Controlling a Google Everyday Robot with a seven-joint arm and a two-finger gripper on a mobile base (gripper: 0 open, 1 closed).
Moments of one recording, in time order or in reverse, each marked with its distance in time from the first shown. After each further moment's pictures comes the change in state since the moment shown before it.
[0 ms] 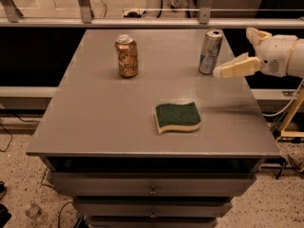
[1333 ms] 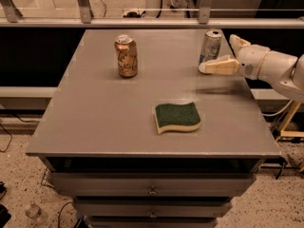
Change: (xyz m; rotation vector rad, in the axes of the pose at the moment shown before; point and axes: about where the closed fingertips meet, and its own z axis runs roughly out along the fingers) arm 0.031 -0.035 0.065 0.005 -0.178 0.118
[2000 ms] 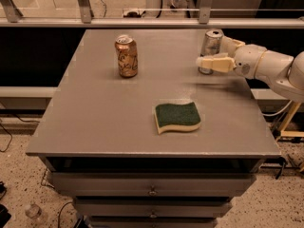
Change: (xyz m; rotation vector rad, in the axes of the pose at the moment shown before) arm 0.001 -0.001 0.008 -0.001 -0.007 0.001
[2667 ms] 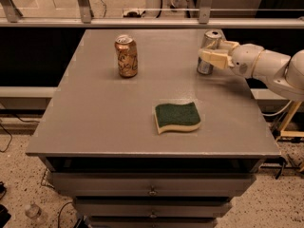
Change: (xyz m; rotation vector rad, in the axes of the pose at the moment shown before) arm -0.001 0.002 0.007 -0.008 -0.005 -0.002
